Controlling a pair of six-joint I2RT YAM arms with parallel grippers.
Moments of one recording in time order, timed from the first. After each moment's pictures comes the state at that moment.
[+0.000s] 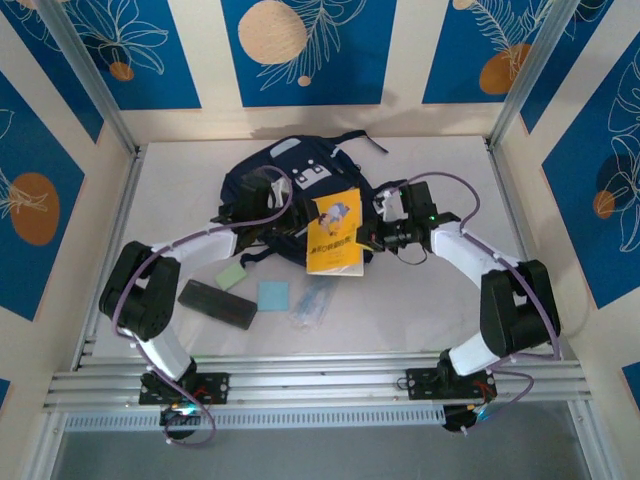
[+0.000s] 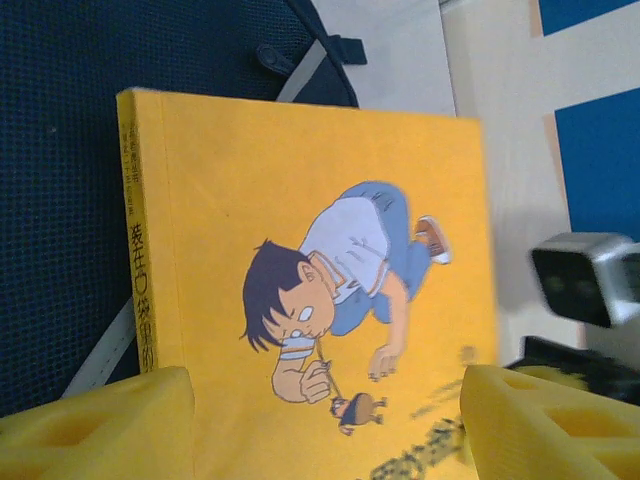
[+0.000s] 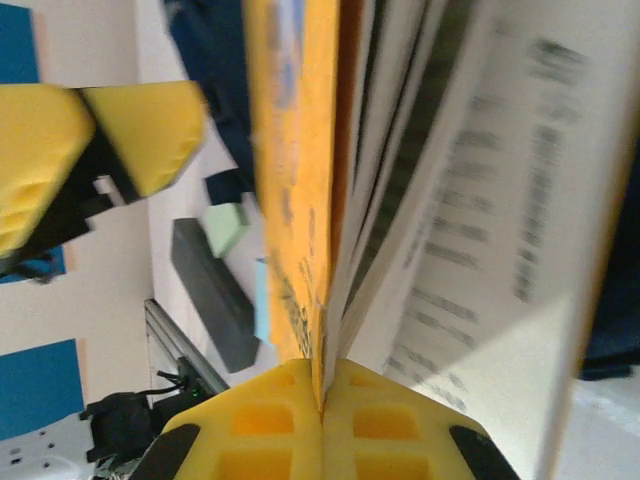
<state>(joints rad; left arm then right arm) -0.48 1.70 1.04 0.10 0.50 -0.83 0.26 1.52 0.93 -0.38 -0.76 0.57</state>
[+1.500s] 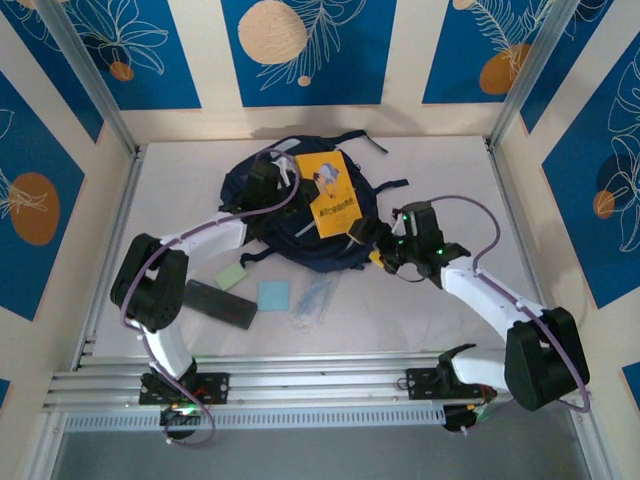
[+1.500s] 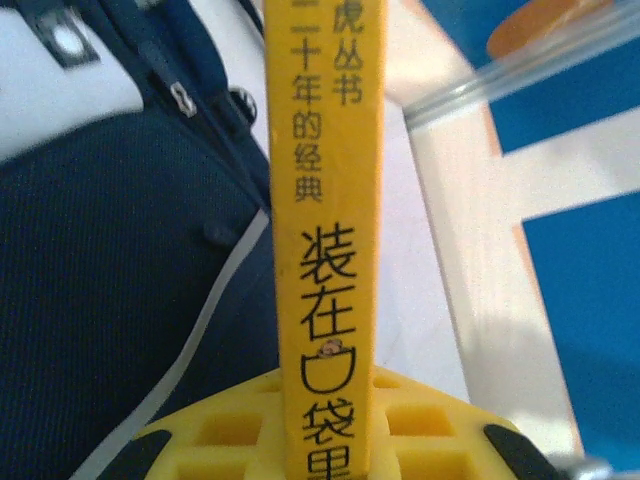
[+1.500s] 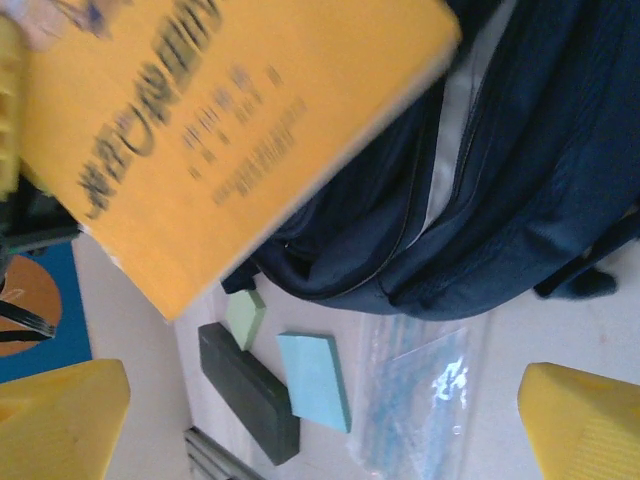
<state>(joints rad) -0.52 1.76 1.17 0.23 0.30 -0.91 0.39 1.23 0.69 -0.15 -0.44 1.07</state>
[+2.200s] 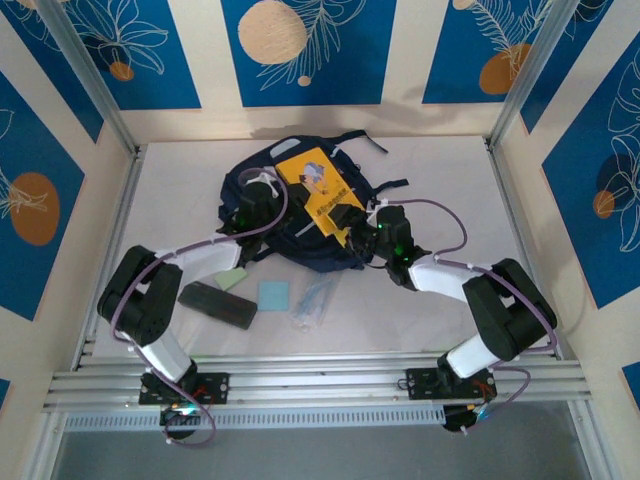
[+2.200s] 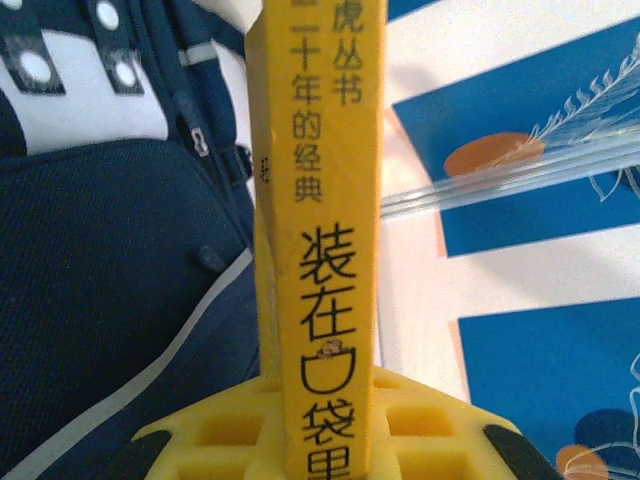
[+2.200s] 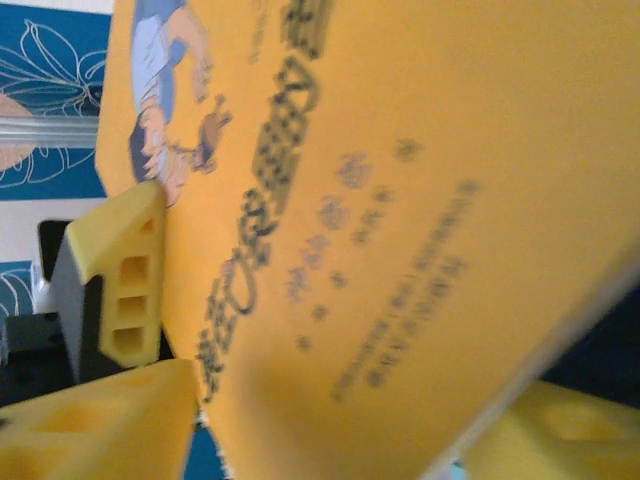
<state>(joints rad) -0.56 1.66 0.95 0.49 0.13 -1.16 0.52 1.52 0.65 0.58 -0.31 1.38</state>
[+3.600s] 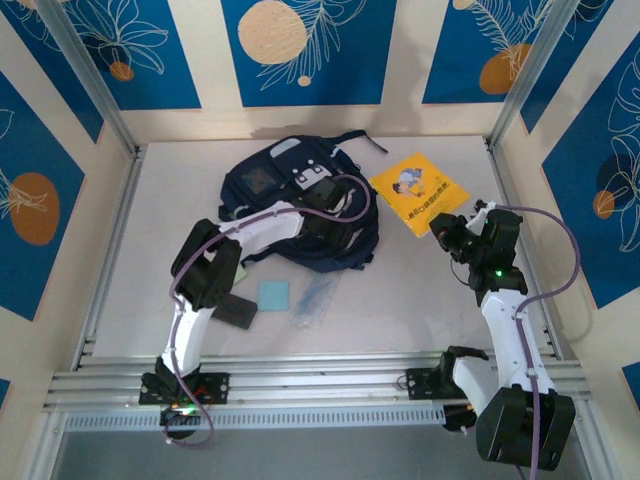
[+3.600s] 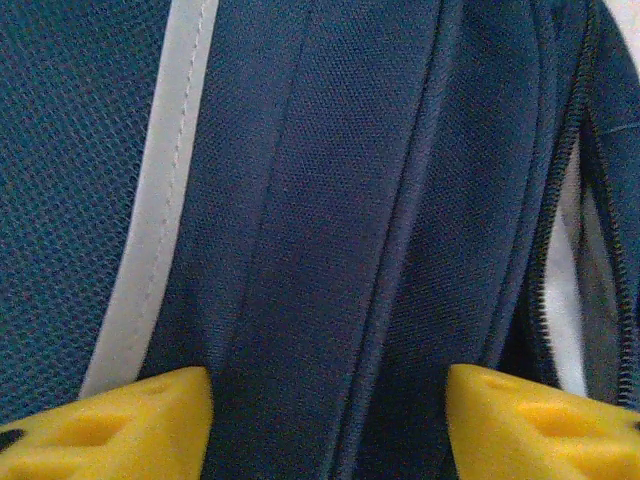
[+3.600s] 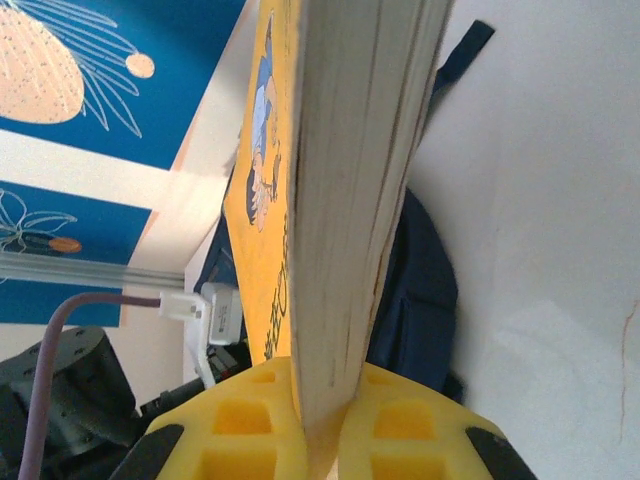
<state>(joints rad) -0.74 2.12 1.66 -0.56 -0.03 -0.19 -0.16 0.90 0.64 -0.22 -0.55 0.86</state>
